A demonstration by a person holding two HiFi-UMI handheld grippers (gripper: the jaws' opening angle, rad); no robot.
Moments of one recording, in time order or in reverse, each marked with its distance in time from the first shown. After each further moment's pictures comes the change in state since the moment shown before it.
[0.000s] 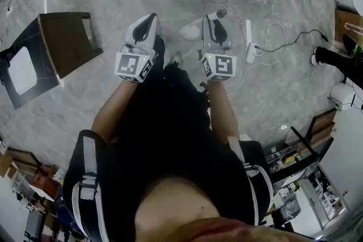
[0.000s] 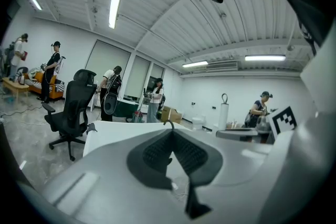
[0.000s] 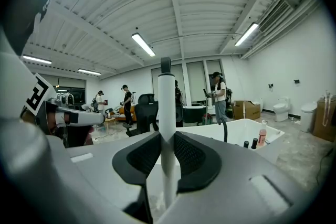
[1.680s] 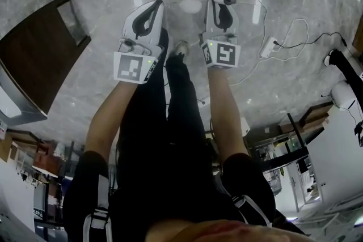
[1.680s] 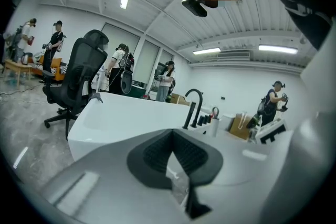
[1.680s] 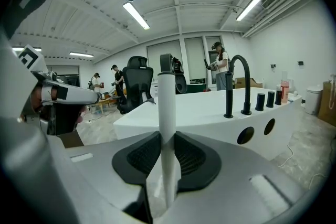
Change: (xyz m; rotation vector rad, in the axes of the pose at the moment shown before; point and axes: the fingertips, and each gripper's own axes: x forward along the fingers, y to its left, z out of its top) left arm 0.176 0.179 -0.244 -0.061 0.092 0.039; right arm 0.262 -0.031 -0.296 0.018 0.193 -0.019
